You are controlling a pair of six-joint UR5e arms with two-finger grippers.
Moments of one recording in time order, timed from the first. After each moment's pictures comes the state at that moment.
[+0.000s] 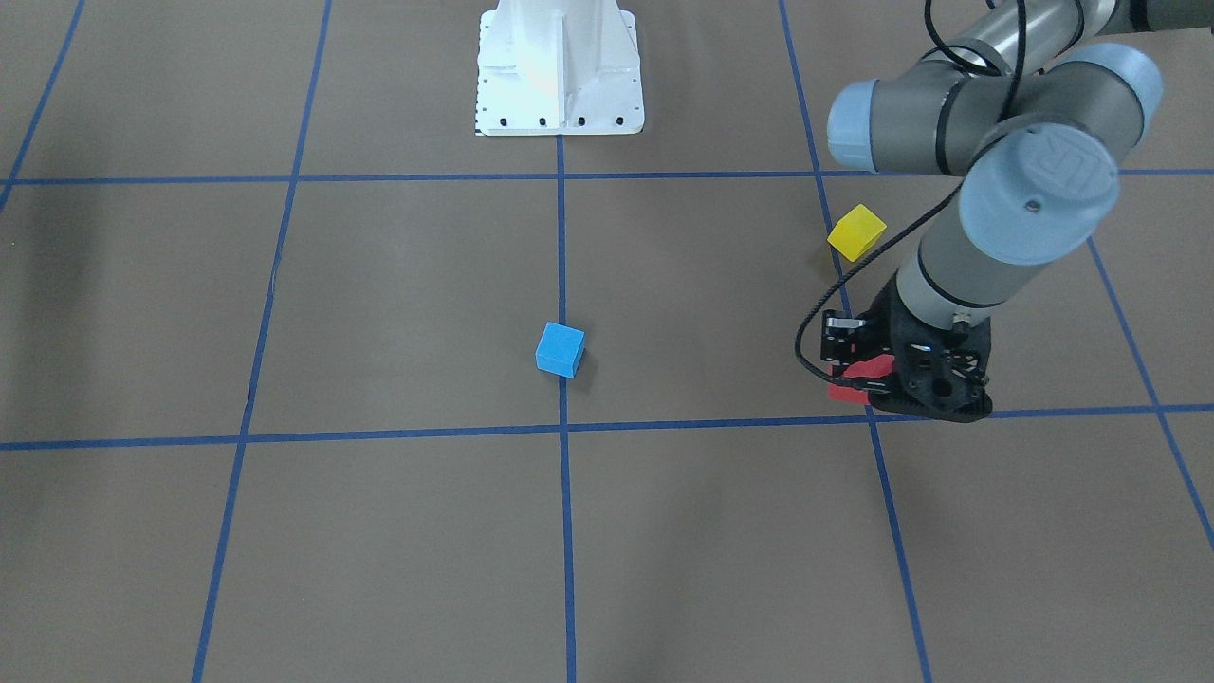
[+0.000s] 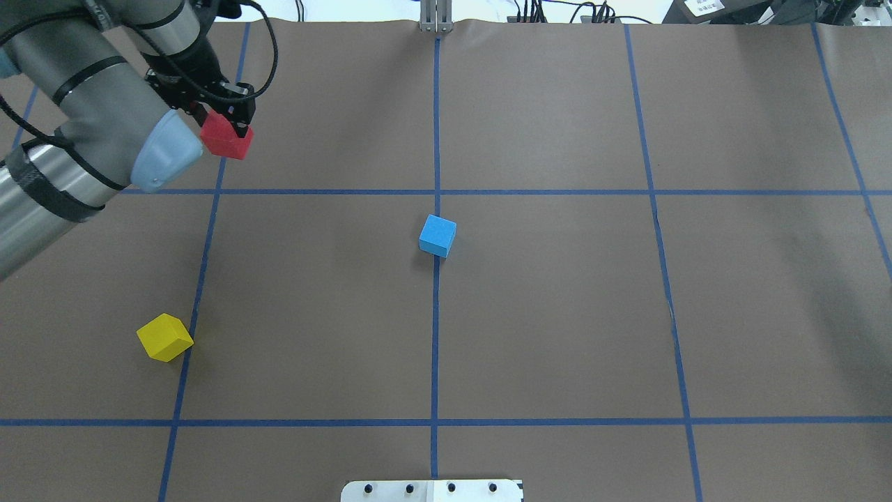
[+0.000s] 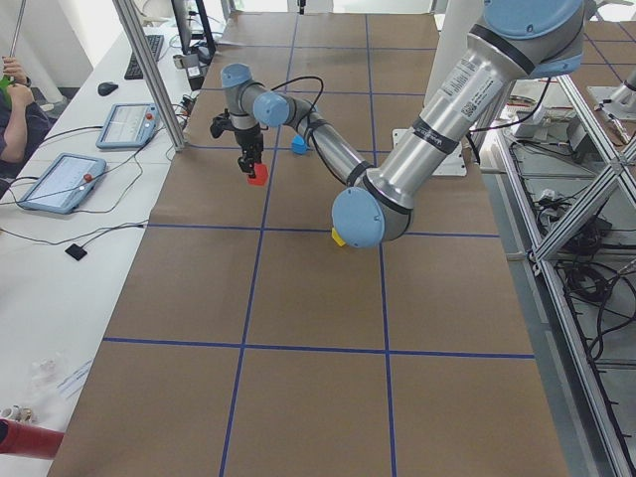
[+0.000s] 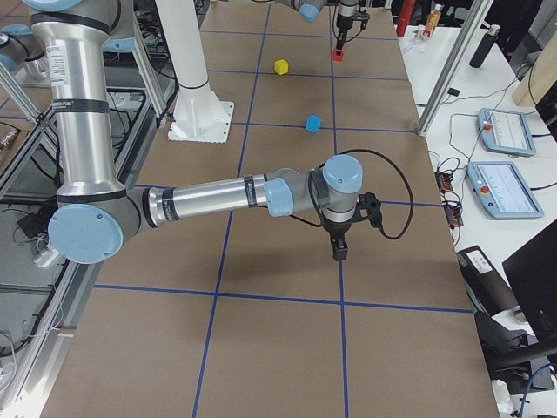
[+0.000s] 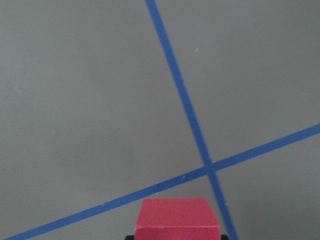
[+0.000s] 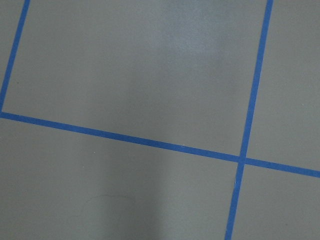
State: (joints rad) left arm -0.96 -2.31 -1.57 -1.33 -2.18 -0.59; right arm 1.48 -1.54 1.71 -1.53 2.36 0.02
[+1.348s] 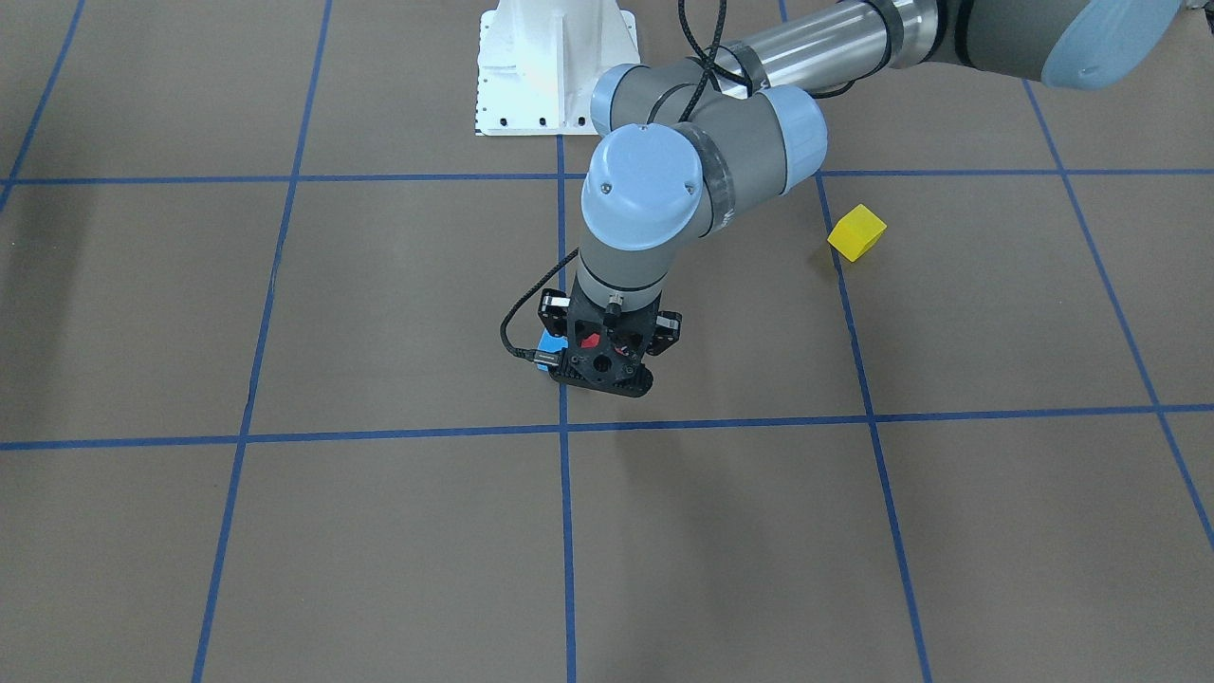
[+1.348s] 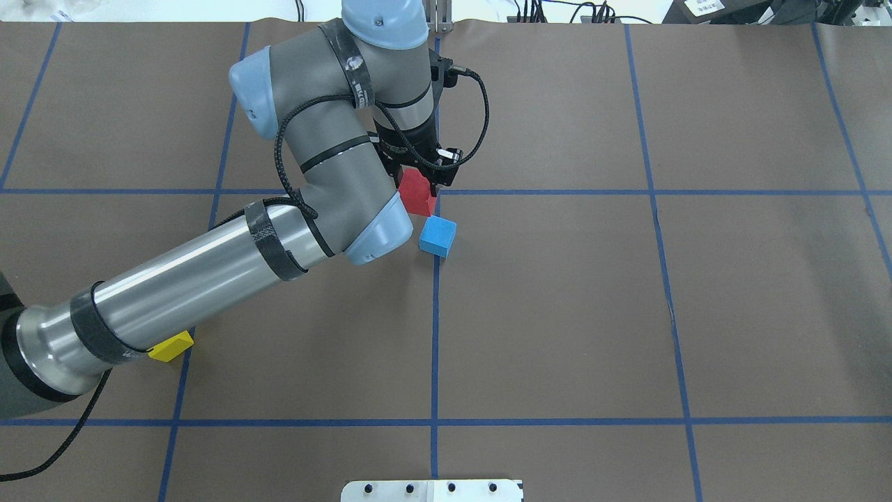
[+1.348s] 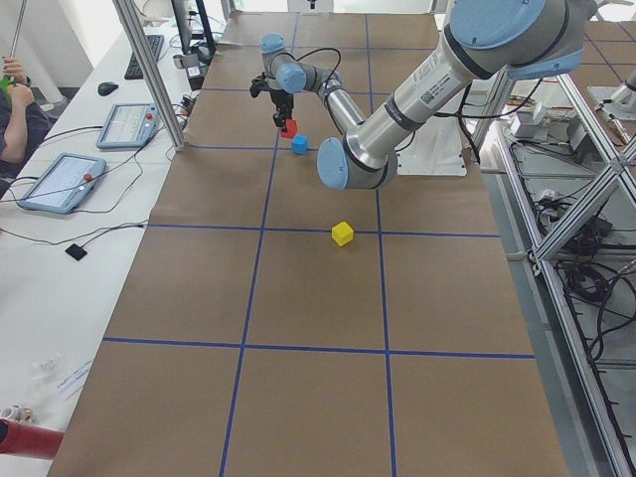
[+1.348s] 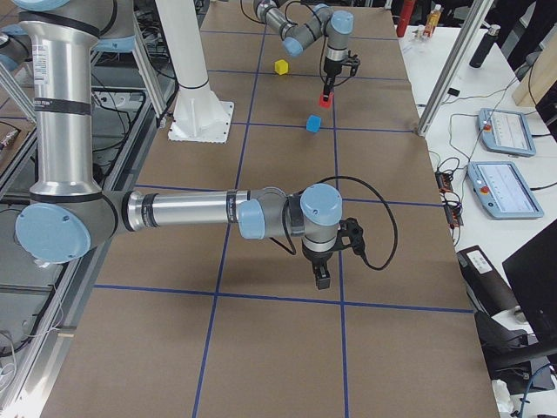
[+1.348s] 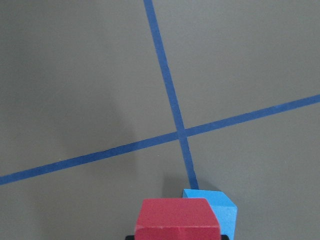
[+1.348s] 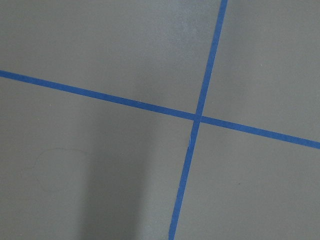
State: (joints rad) left arm -0.68 -2.59 -1.32 -1.51 -2.10 -0.78; right arm 1.55 -1.62 1.70 -1.53 2.36 -0.12
